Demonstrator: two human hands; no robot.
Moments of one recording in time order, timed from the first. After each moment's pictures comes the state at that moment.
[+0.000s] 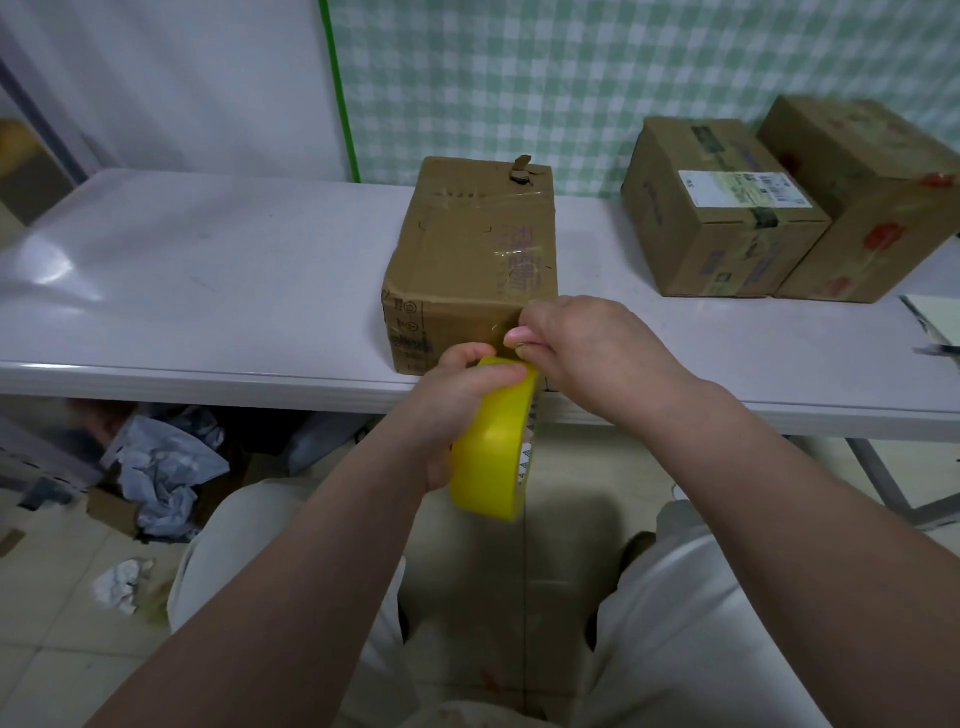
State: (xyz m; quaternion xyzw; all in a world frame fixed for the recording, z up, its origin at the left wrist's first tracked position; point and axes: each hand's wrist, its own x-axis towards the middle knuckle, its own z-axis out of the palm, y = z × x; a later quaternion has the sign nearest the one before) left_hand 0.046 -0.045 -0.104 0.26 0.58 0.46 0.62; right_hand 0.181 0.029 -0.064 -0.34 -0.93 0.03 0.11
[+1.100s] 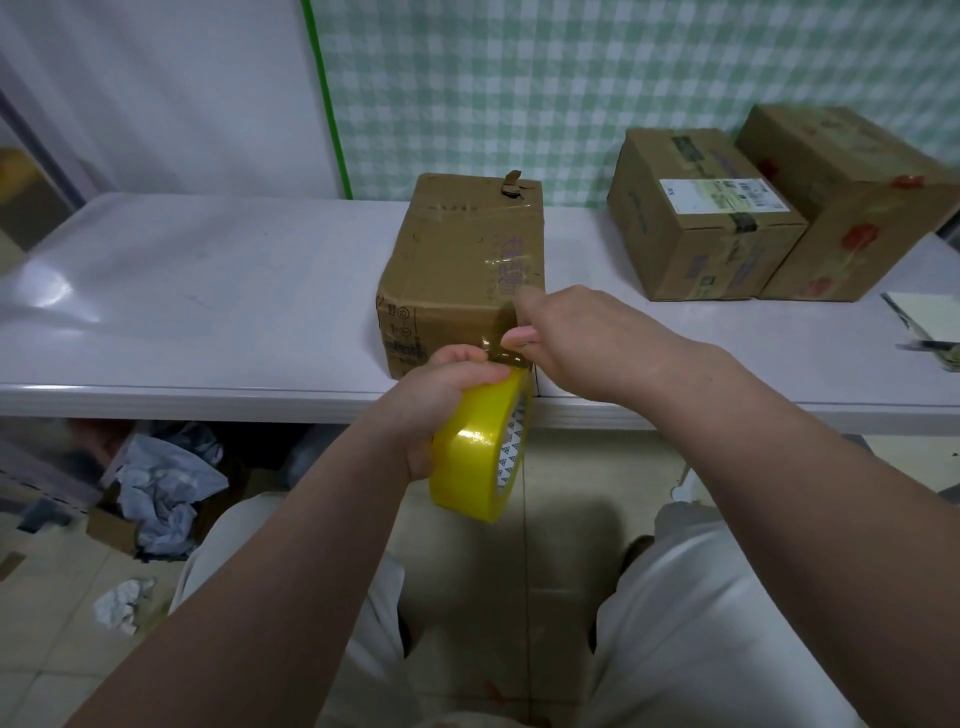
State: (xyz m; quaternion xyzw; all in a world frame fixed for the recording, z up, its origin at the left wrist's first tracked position) left_hand 0.034 -0.035 -0.104 0.27 0.58 0.44 0.63; right_hand 0.180 0.029 -0.035 -0.37 -0.93 0.06 0.01
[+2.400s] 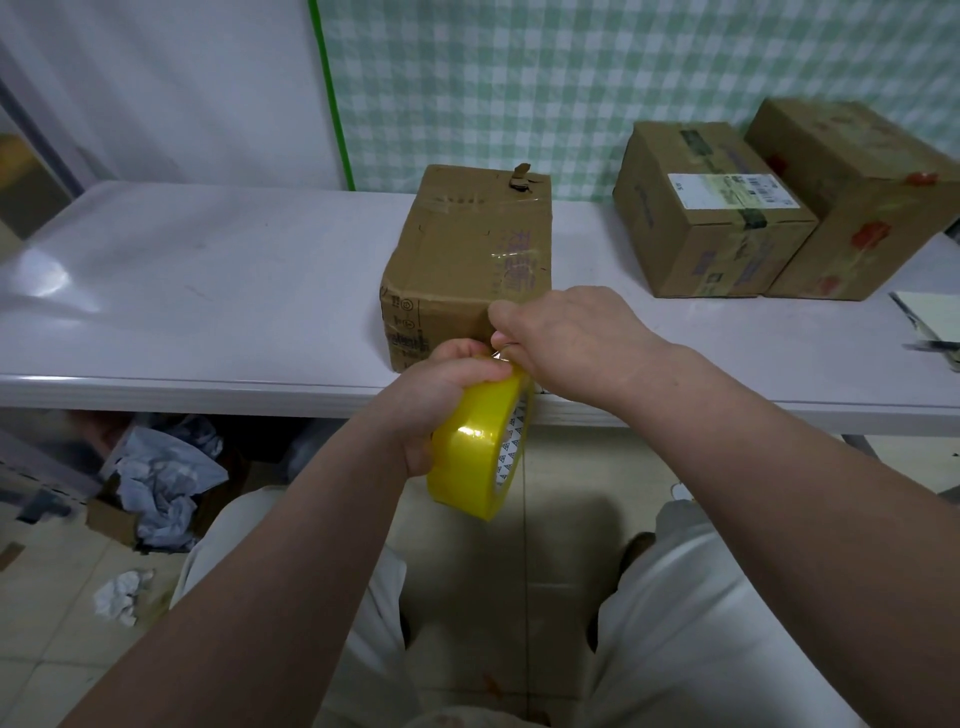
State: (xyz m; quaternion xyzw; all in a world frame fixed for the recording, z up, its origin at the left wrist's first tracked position) left_hand 0.031 -0.034 -0.108 0.29 0.58 0.44 0.63; right_hand 0.163 0.027 -0.039 -0.35 -0.94 -0.06 -0.05
